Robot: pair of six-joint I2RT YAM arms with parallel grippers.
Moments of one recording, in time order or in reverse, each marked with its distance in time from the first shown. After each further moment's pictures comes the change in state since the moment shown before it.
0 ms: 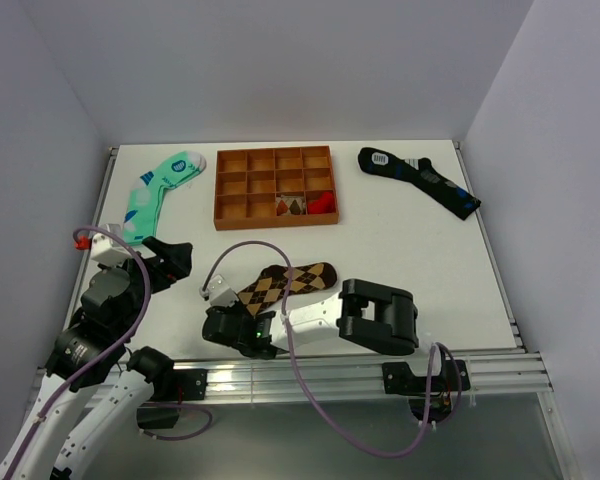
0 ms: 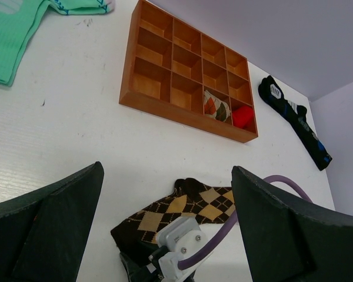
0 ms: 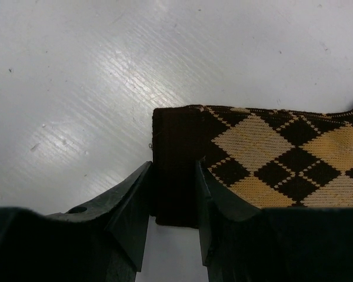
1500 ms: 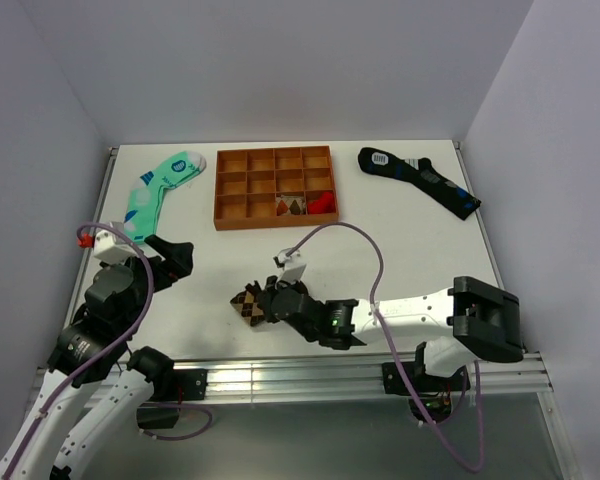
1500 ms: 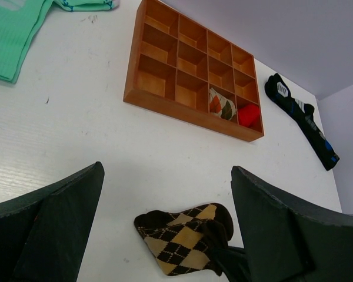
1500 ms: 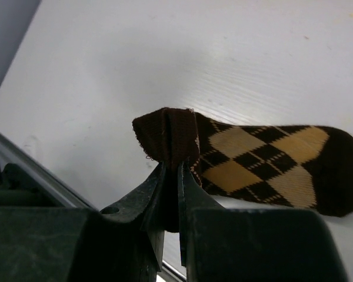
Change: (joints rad) left arm 0.000 0.019 0.000 -0.002 -0.008 0.000; right arm -0.077 -0.576 -0.439 0.174 -0.048 0.265
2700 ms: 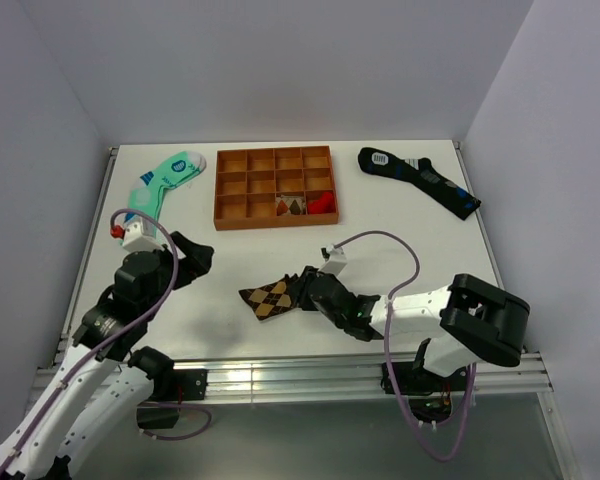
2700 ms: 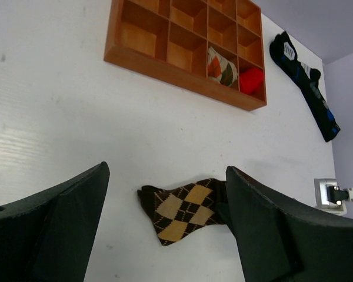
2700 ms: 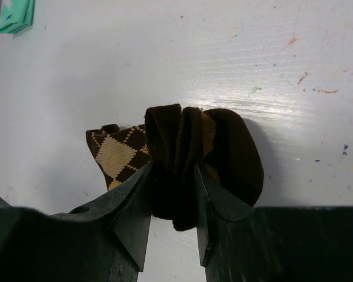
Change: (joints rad) left arm -0.003 0.132 -0.058 0.067 0.097 -0.069; right arm -0.263 -0.031 -0.324 0.246 -0.148 0.233
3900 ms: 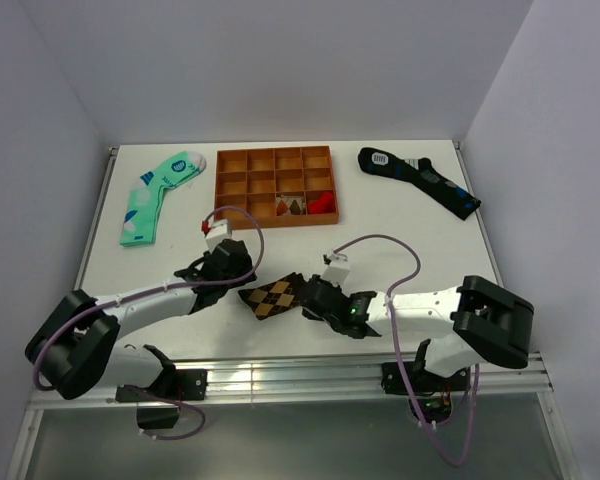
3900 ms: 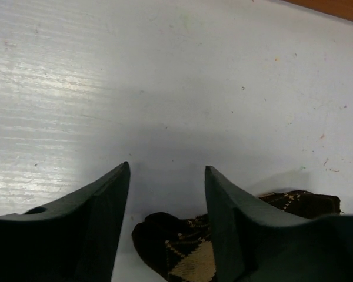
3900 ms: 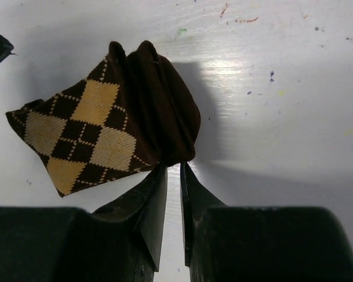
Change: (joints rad) left arm -0.203 0.778 -0.125 0.501 -0.089 -0.050; right arm 0.059 -0.048 0.107 -0.497 0.073 0.173
